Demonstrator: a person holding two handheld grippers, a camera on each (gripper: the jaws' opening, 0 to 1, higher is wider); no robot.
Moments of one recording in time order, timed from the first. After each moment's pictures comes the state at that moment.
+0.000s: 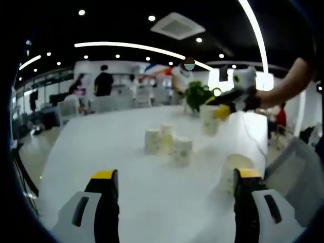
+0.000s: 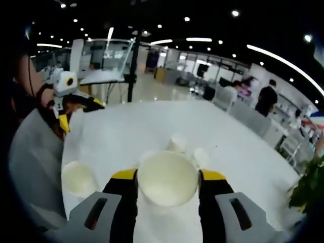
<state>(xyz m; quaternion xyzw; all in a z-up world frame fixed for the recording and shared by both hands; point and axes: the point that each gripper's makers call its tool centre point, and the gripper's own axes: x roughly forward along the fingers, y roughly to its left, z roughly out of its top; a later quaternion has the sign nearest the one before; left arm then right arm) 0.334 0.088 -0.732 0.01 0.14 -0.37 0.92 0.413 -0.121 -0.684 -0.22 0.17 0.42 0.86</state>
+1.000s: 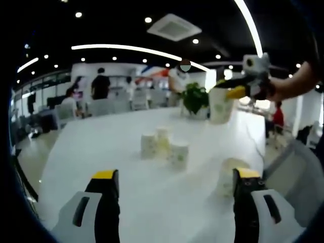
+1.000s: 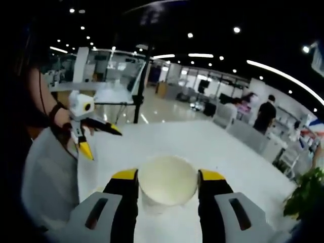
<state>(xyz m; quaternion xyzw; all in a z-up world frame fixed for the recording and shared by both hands) 0.336 0.075 -0.724 0.01 0.13 -0.38 0.92 0.370 -0.104 -0.623 -0.19 0.12 0.44 0.87</state>
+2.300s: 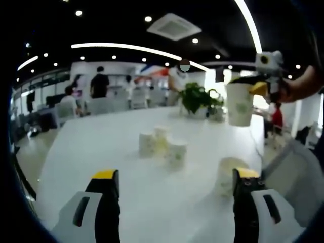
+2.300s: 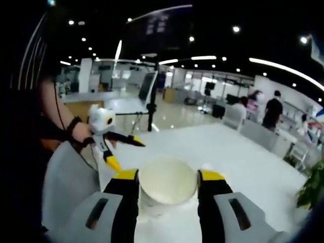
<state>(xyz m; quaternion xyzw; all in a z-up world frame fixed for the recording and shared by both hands) 0.331 0.072 -0.728 0.01 0.14 -0.38 0.91 0.315 -0.079 -0.620 -0.15 0.12 0.47 0.86</state>
